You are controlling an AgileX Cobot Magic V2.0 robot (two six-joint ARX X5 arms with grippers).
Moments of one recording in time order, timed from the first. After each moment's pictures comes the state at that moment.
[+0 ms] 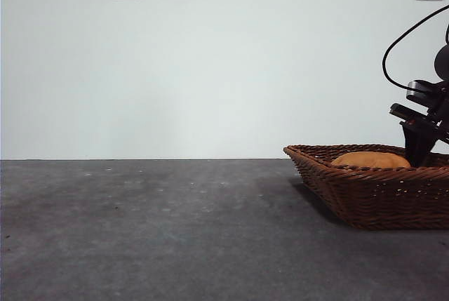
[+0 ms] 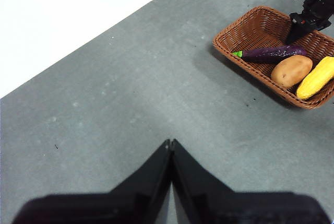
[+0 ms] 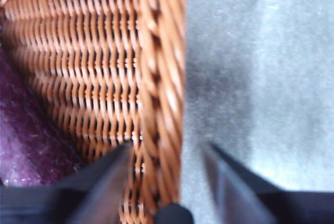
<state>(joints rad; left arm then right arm) -0.43 1.02 1.66 -1.19 0.03 0.25 -0.12 1.95 1.35 -0.69 -0.41 -0.03</state>
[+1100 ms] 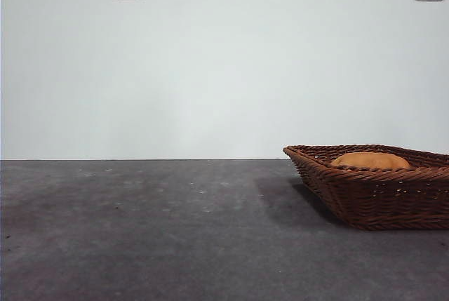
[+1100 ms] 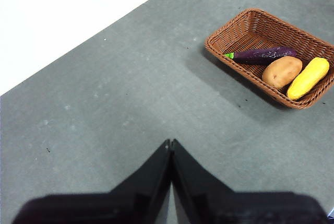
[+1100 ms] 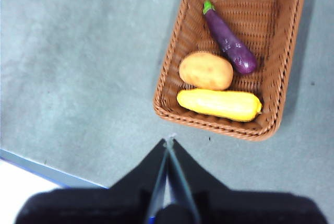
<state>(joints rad) -0.43 1.02 1.66 -1.19 0.06 0.25 -0.08 0.93 1.37 -1.35 -0.49 -0.13</state>
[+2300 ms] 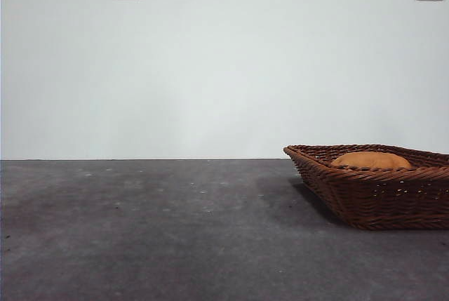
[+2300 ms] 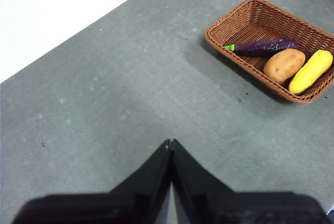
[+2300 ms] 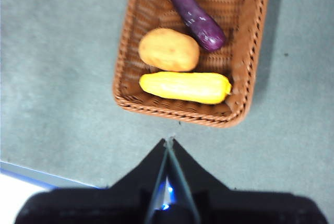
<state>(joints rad) -0.43 1.07 1.66 -1.19 0.06 0.25 -0.08 1.12 1.37 -1.35 -0.38 -0.13</state>
